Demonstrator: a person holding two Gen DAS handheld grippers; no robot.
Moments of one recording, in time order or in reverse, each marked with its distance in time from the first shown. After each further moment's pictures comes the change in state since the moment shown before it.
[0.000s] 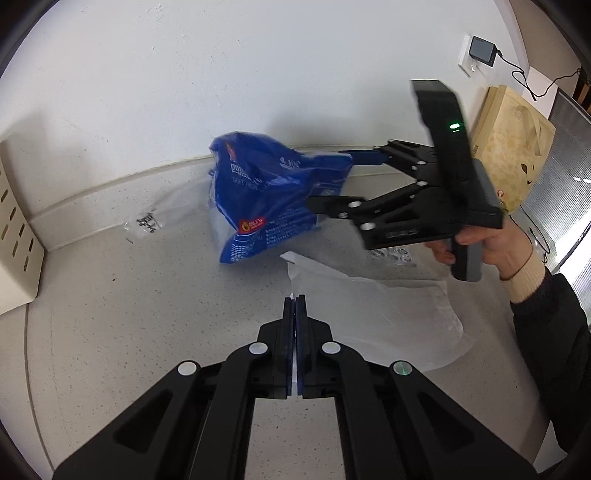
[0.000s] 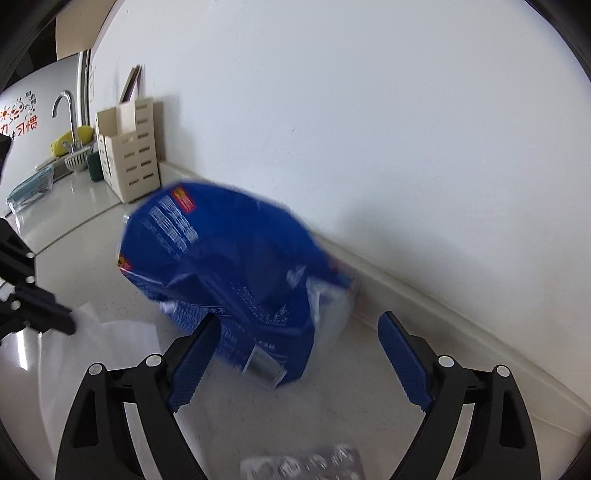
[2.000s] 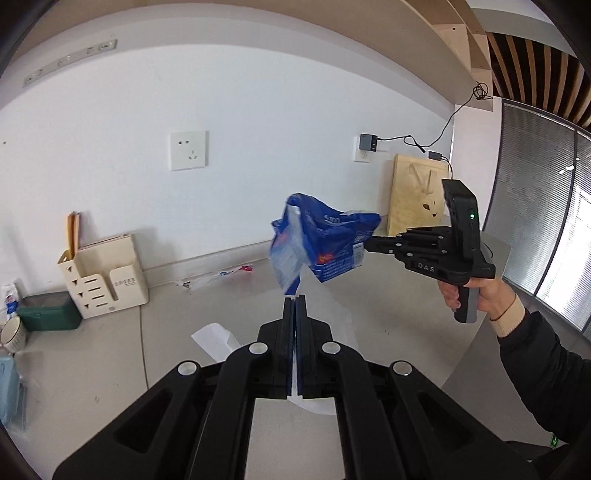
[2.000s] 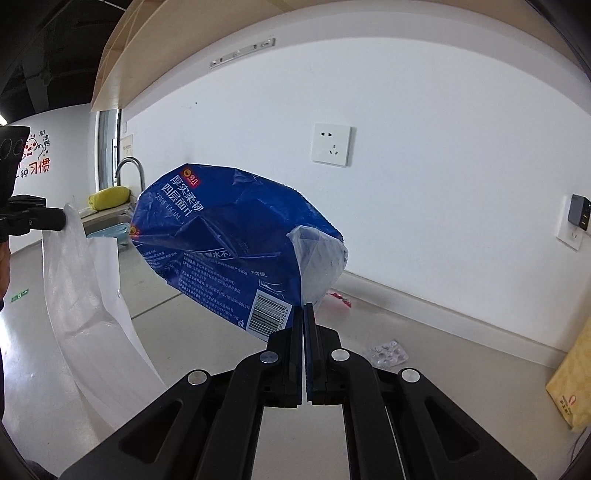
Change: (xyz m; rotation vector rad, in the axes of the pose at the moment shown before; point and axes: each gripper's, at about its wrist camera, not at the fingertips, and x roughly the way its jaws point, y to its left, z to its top) left arm -0.370 -0.132 -0.150 0.118 -0.366 0.062; right arm -0.346 0.159 -0.063 0.091 -0.277 -0.007
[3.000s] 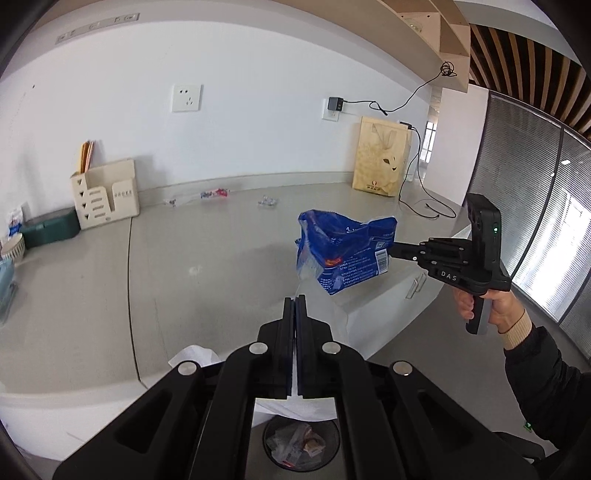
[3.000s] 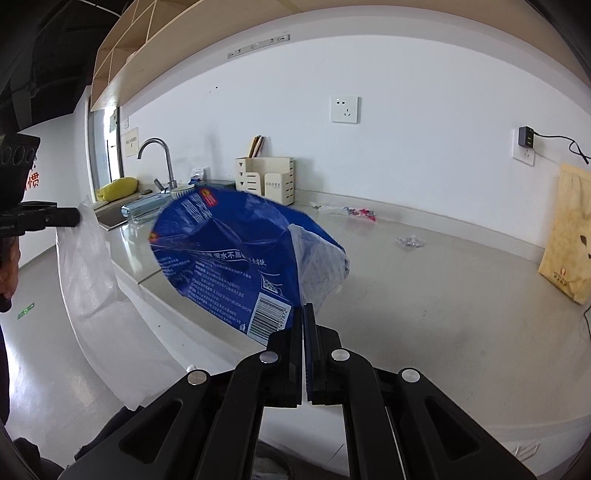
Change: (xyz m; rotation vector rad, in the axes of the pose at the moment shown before) left arm -0.120 -0.057 -0.164 -0.055 0.099 -0.080; right arm -0.126 0.141 -0.143 0.114 0.063 -0.040
